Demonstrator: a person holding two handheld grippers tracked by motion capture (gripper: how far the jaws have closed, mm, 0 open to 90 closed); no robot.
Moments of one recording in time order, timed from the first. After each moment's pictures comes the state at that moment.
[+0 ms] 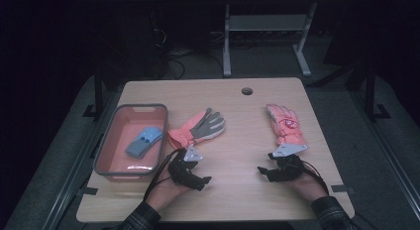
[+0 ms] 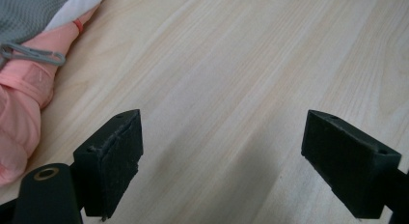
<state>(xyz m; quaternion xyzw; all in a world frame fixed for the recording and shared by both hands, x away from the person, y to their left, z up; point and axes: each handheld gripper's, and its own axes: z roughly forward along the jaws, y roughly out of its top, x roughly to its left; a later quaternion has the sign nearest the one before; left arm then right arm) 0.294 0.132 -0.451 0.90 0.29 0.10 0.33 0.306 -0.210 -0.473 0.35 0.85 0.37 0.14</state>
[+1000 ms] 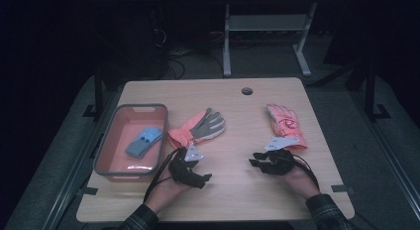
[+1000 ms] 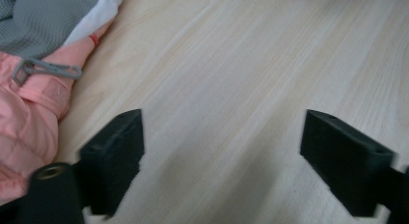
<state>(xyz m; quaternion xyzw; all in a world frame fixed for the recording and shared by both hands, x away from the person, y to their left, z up) 0.301 0.128 -0.446 0.89 0.29 0.13 0.33 0.317 -0.186 -0.457 0.32 0.85 0.40 0.10</state>
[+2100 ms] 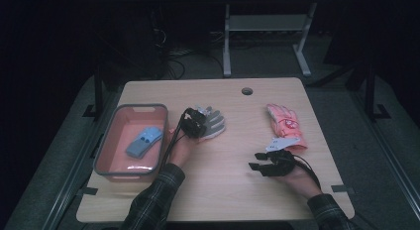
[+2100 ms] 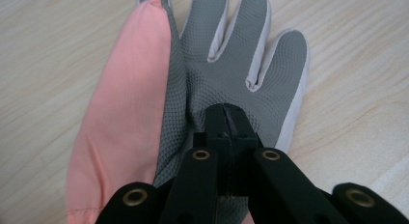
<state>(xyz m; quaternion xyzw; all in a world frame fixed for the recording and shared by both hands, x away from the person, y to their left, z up) 0.430 0.097 -0.443 0.85 0.40 0.18 0.27 0.318 -0.190 -0.461 0.32 0.85 0.40 0.08</state>
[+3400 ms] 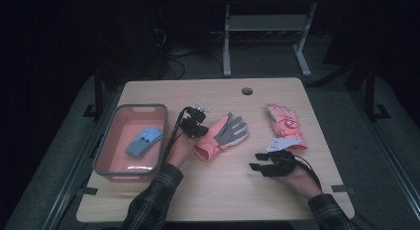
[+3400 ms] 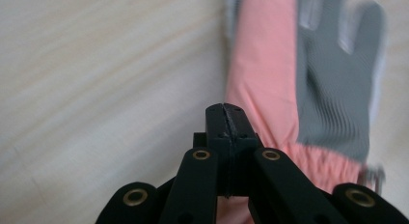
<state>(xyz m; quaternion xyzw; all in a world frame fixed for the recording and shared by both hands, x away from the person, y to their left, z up) 0.418 0.100 -0.425 0.86 0.40 0.13 0.28 0.317 -0.192 -0.461 0.31 0.85 0.41 0.08</state>
